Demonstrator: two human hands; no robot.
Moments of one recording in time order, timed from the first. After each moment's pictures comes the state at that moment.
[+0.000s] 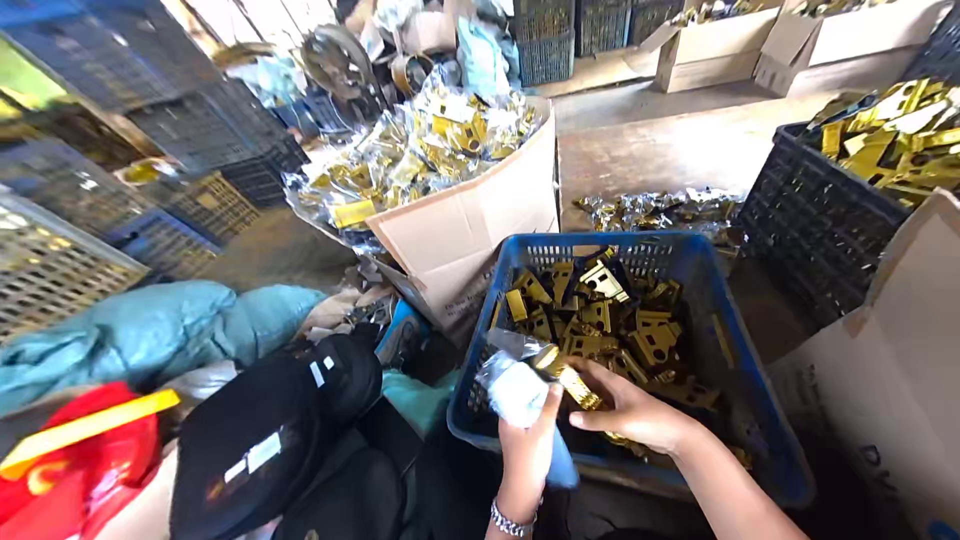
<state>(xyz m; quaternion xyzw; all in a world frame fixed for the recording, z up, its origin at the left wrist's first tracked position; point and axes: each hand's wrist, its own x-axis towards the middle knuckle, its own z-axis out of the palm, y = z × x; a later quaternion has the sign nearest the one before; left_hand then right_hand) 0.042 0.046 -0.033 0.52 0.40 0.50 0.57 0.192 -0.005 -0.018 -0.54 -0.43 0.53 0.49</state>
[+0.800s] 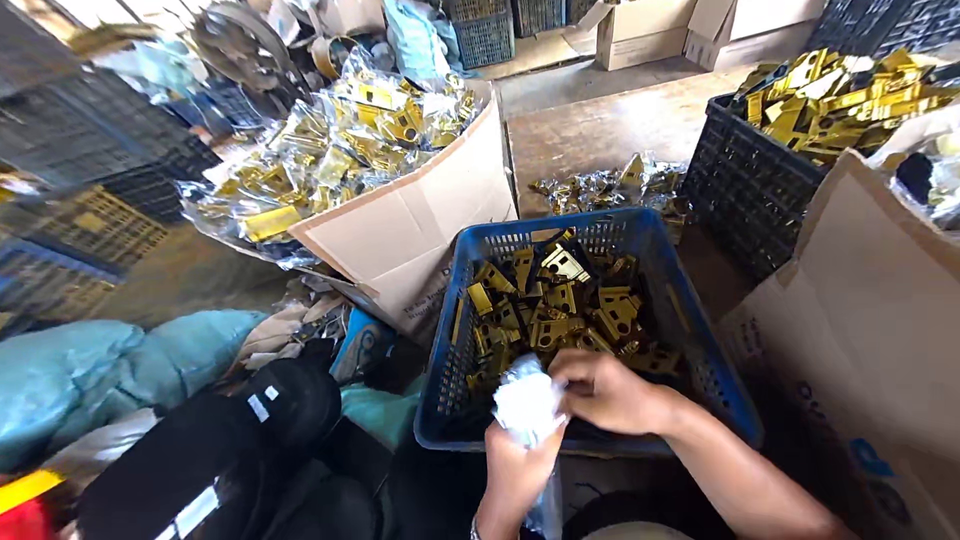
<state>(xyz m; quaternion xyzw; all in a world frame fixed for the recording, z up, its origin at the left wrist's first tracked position) 0.026 0.034 -0.050 0.69 0.31 0.43 0.50 0.197 -0.018 -0.014 -0.52 -0.62 0.33 0.49</state>
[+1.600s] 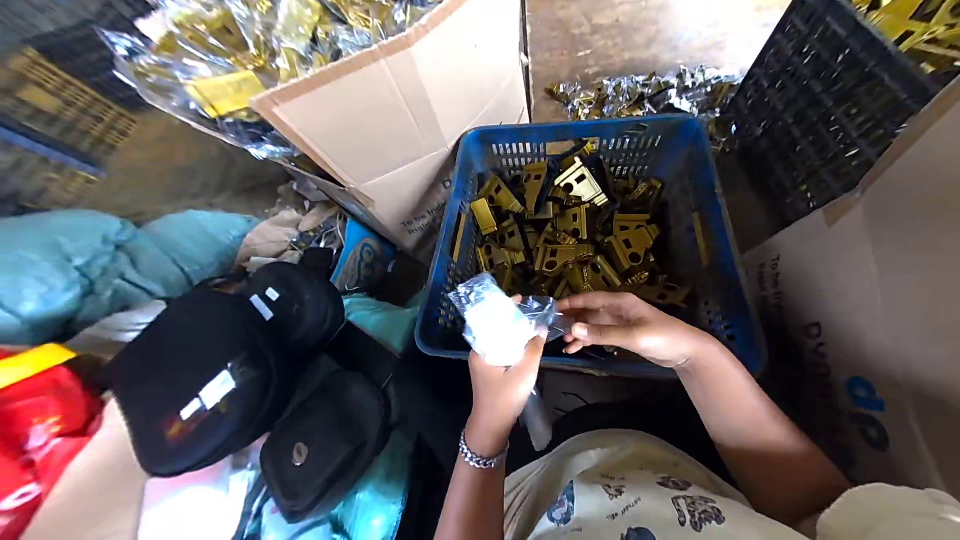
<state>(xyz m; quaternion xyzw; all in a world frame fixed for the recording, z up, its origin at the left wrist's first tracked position) 0.019 0.036 -0.048 0.58 0.37 0.43 0.58 0.202 -0.034 -0.023 -0.49 -0.42 0.58 0.50</state>
